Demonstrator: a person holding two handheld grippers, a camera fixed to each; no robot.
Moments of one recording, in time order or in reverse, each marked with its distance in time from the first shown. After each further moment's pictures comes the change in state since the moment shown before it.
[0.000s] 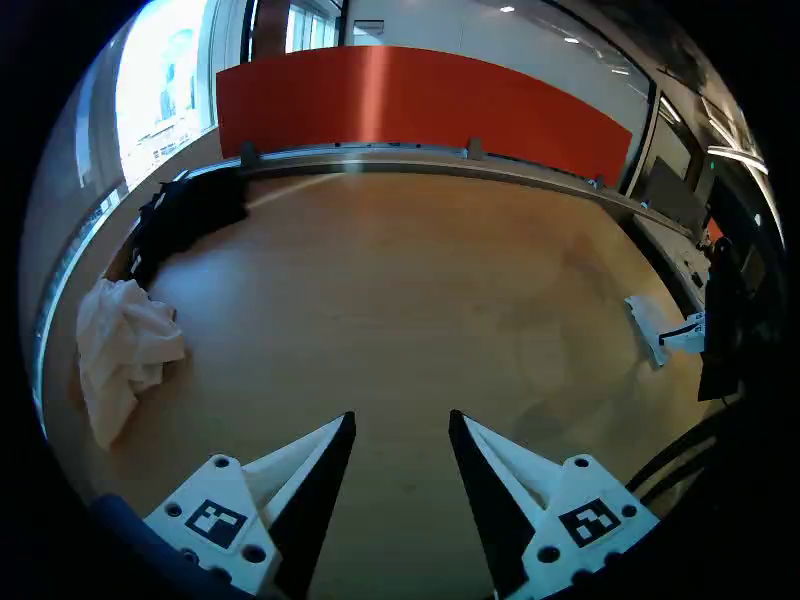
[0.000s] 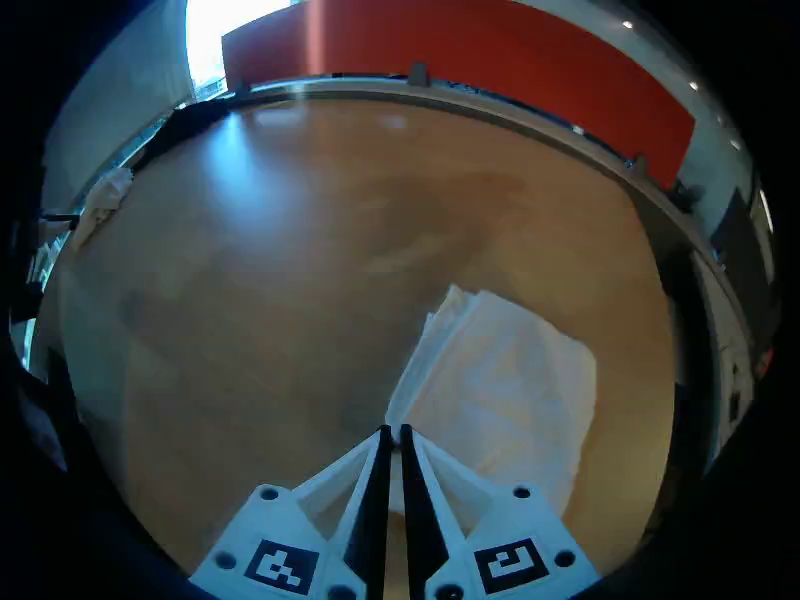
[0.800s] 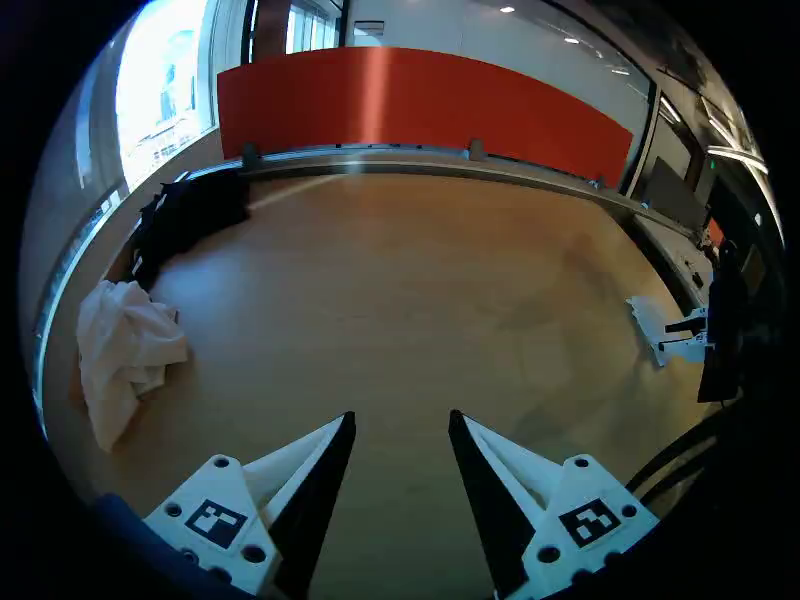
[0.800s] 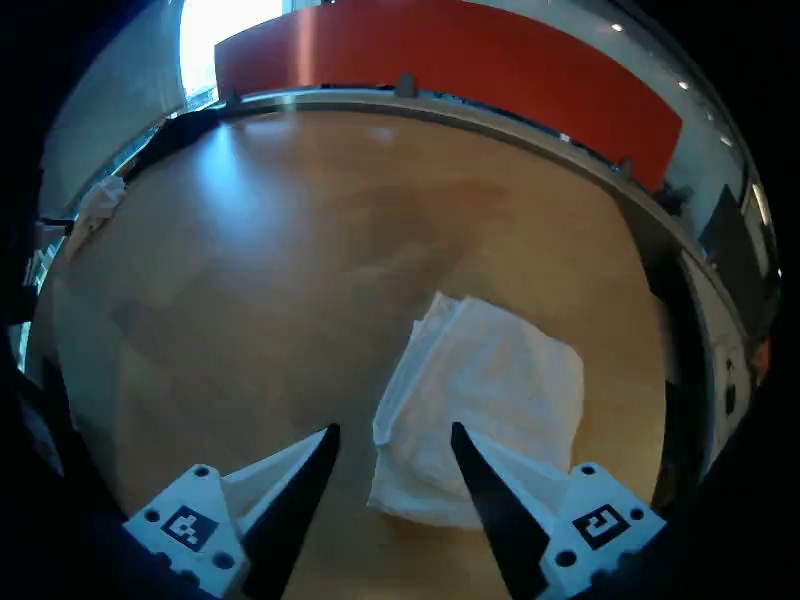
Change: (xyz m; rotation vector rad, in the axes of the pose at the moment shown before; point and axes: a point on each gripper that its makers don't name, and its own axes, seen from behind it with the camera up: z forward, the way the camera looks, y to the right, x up) left arm 0.002 -0.005 0.000 0.002 0.004 0.001; right arm 0.006 0.005 -0.005 -0.048 0.049 0.025
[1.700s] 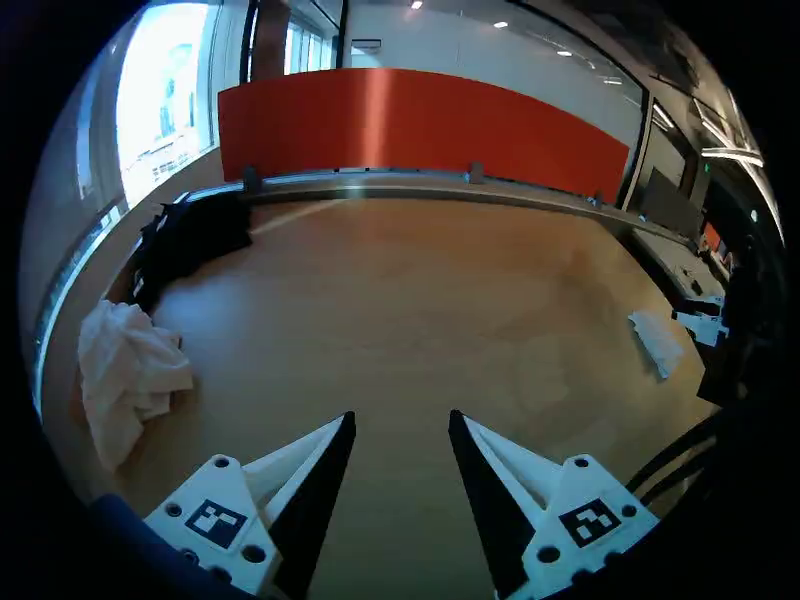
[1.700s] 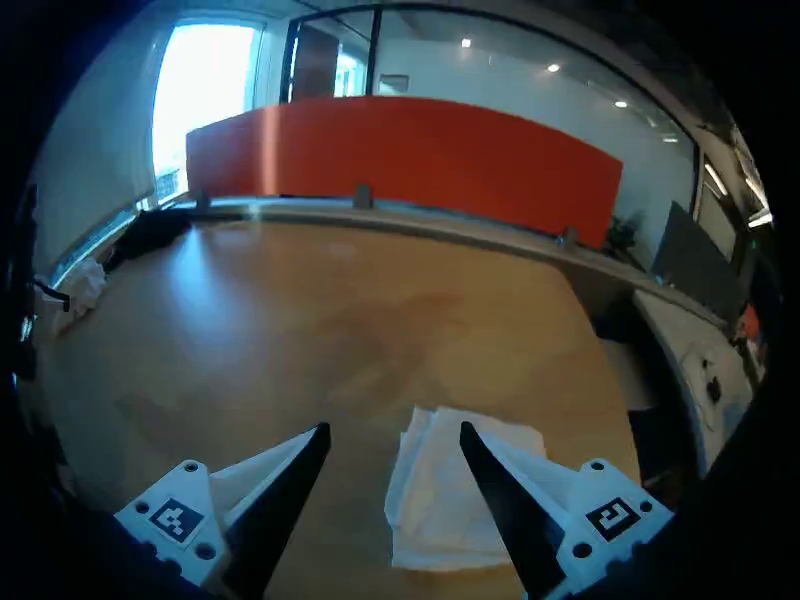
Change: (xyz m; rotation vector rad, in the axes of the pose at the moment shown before) left arm 0.026 -0.015 0.005 -0.006 0.088 0.016; right arm 0.108 -0.007 -0.055 -0.147 0.382 0.104
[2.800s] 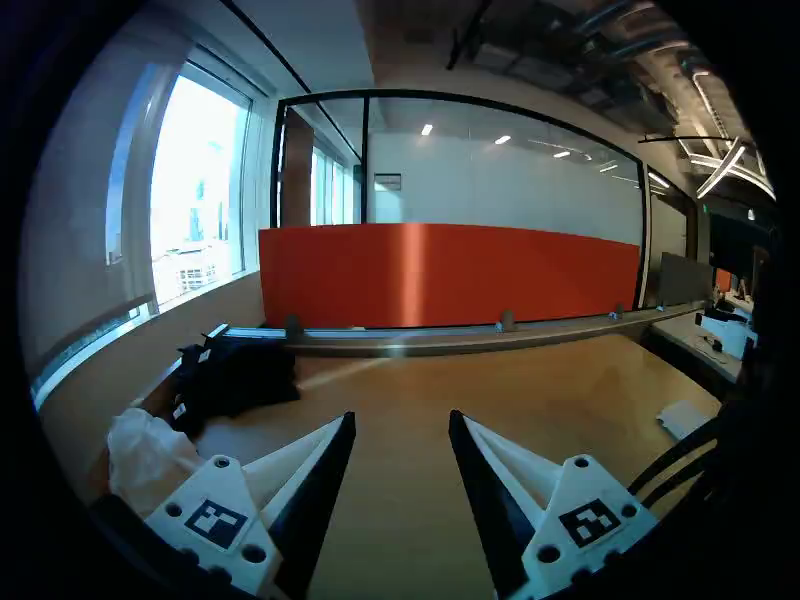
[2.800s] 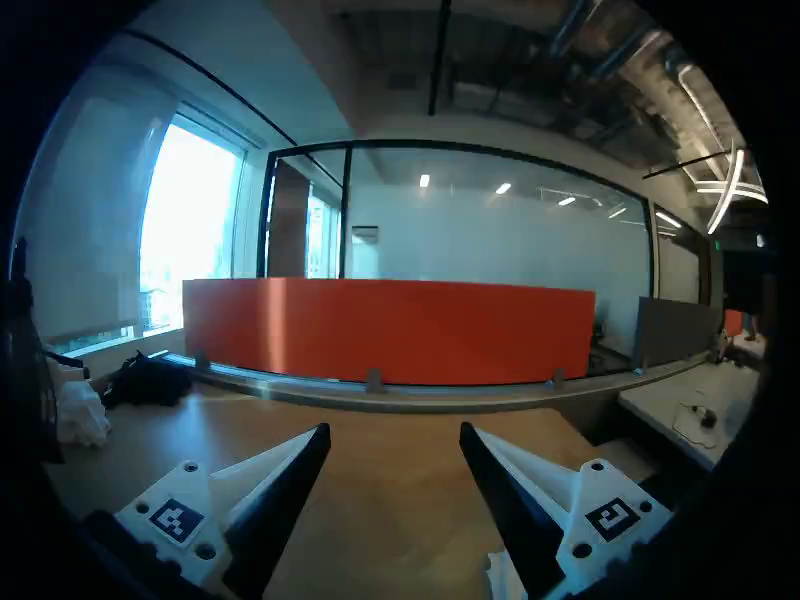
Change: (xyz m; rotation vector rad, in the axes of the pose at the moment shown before) left arm 0.133 -0.060 -0.030 0.102 0.512 0.027; right arm 0.186 -0.109 -0.045 -0.104 0.489 0.089
